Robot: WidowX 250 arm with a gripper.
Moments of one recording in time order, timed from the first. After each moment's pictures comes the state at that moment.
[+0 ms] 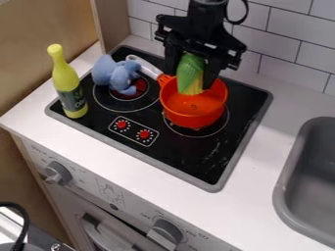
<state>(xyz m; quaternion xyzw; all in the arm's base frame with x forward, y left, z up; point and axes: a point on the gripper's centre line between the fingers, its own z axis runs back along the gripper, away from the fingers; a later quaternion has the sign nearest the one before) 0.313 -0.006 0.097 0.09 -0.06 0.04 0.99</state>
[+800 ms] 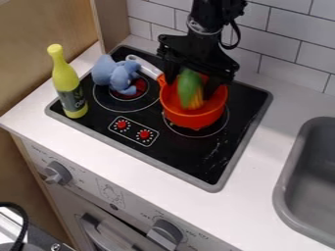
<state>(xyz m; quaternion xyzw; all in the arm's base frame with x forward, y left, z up) 0.328 -0.006 0.068 0.10 -0.10 0.06 0.99</state>
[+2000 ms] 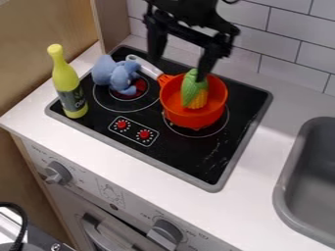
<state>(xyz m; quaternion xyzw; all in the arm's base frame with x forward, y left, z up) 0.283 0.008 0.133 0.09 0.02 0.05 1.00</state>
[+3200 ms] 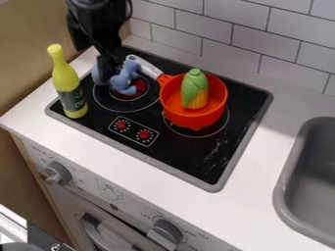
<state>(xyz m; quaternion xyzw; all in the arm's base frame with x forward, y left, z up) 0.278 0.110 0.099 0.17 -0.10 -0.16 0.97</state>
